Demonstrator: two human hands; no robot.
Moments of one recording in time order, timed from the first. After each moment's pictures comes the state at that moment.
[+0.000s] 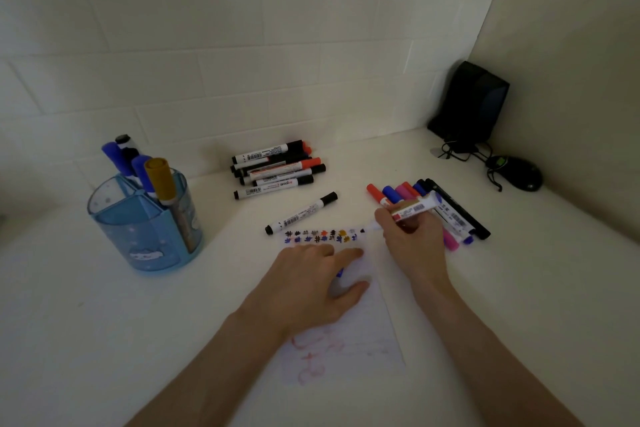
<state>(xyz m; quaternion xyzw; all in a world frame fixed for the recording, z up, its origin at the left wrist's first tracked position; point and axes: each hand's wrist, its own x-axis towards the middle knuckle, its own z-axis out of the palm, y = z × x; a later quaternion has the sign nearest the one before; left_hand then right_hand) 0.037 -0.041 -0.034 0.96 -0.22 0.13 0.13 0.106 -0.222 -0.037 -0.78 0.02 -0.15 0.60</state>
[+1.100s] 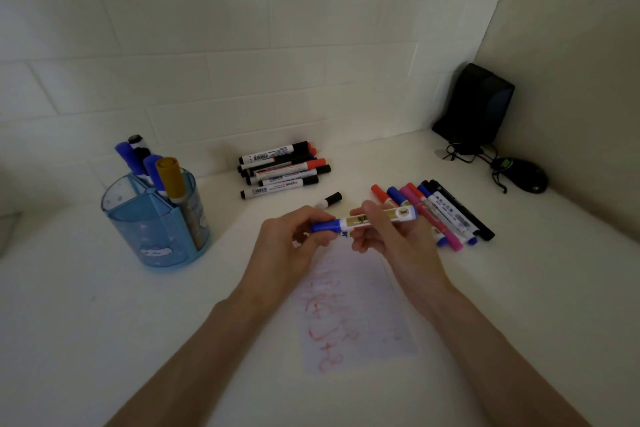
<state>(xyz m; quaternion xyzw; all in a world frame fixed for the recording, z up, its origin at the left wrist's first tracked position) 0.047 -0.017 -0.019 0.85 -0.07 0.19 0.49 0.078 -0.207 -0.011 -0.64 -0.11 0.03 0.76</state>
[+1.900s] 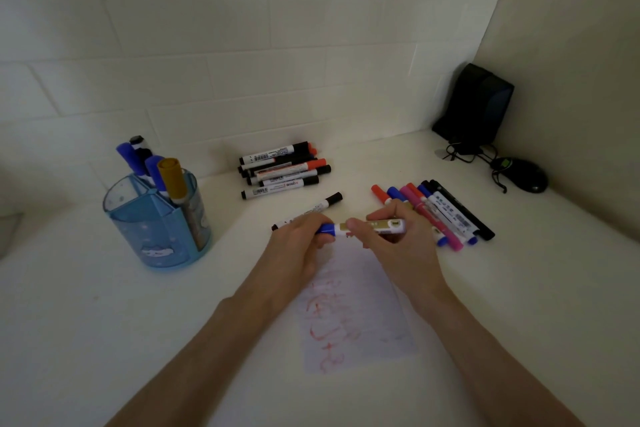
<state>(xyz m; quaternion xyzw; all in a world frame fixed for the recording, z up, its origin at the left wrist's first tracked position) 0.046 -0.016 -0.021 0.91 -0.15 0.18 0.34 0.079 -0.205 -0.016 -0.77 -0.10 -0.09 0.62</state>
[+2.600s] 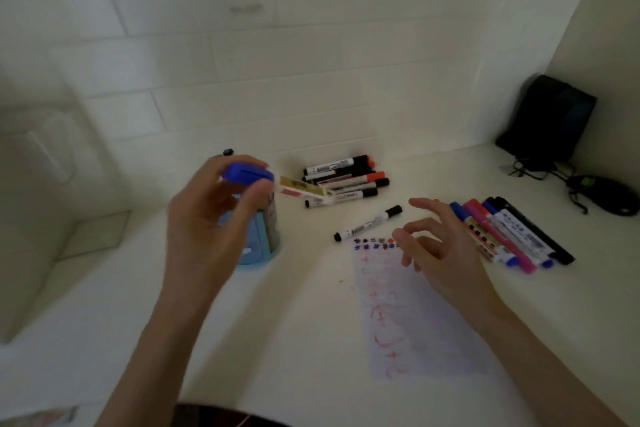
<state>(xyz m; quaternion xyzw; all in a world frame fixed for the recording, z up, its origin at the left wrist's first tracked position) -0.034 0.088 0.074 0.79 -0.05 0.42 0.45 0.076 -0.184 -0.012 -0.73 -0.20 -0.03 0.65</state>
